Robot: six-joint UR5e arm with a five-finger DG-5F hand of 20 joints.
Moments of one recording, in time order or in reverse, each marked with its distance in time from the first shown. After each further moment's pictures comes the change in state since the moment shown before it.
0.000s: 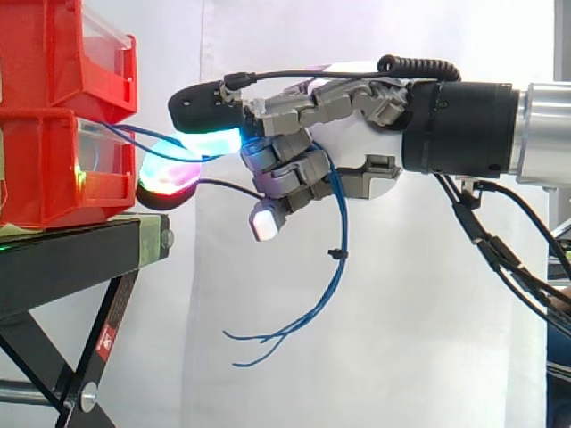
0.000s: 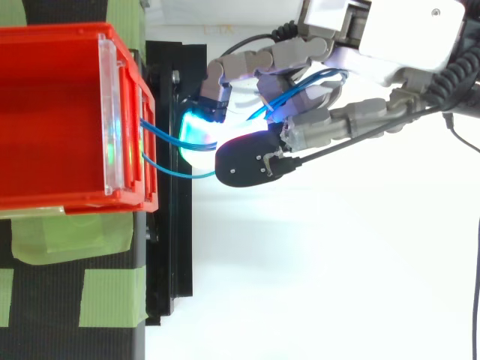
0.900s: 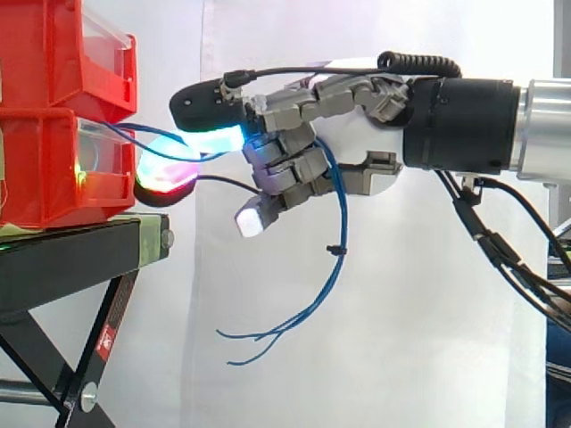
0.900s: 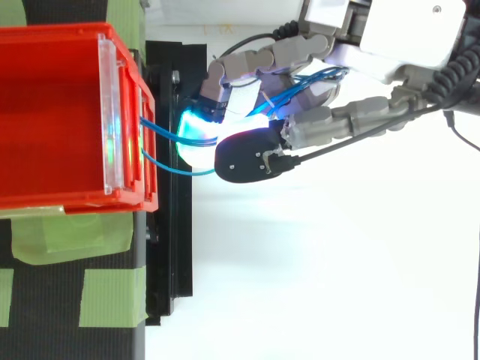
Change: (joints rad) arm -0.002 0.007 0.000 -0.001 -0.004 0.001
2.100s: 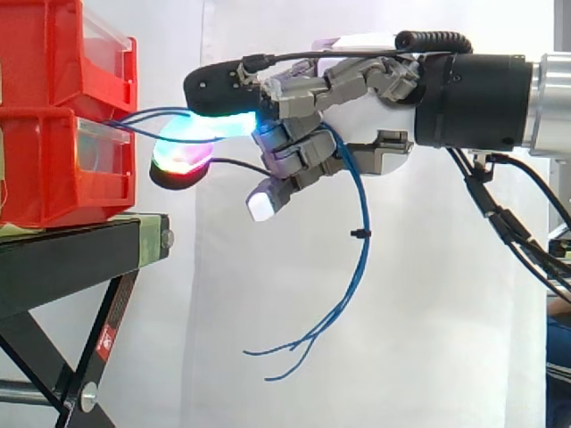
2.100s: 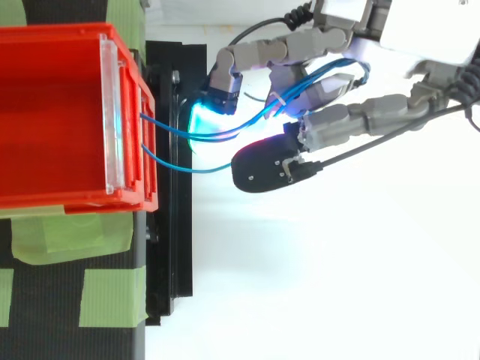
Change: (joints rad) arm 0.000 0.034 -0.001 -0.042 -0.009 -0.069
